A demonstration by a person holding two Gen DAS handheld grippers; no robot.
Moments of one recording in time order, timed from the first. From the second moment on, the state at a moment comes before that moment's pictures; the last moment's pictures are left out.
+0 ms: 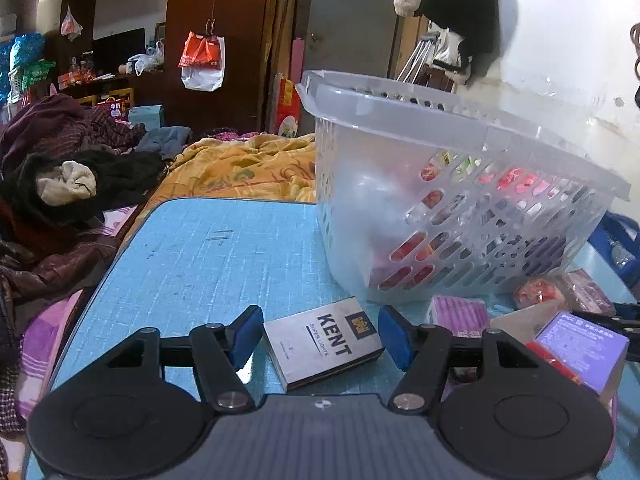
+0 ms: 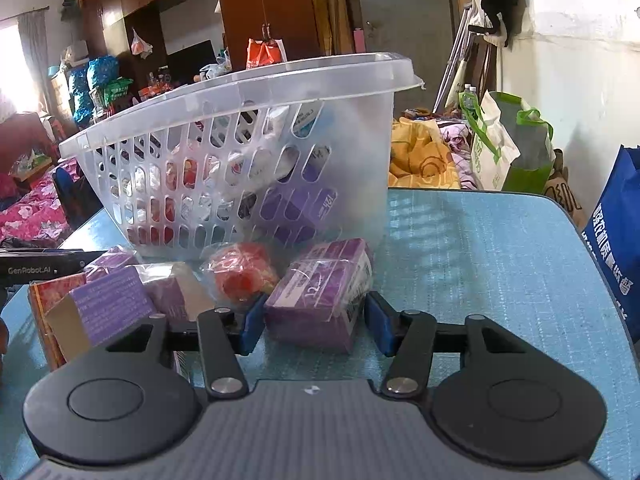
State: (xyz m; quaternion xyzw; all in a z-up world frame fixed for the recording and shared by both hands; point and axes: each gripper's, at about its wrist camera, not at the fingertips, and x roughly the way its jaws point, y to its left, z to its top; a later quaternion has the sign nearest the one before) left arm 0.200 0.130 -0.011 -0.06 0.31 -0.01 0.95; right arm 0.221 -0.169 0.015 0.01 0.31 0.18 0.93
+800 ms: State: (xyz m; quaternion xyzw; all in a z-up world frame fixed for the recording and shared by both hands) left arm 0.123 0.155 0.003 -0.12 0.20 -0.04 0.97; right arm 0.136 -0.171 0.042 0.01 0.19 0.21 0.96
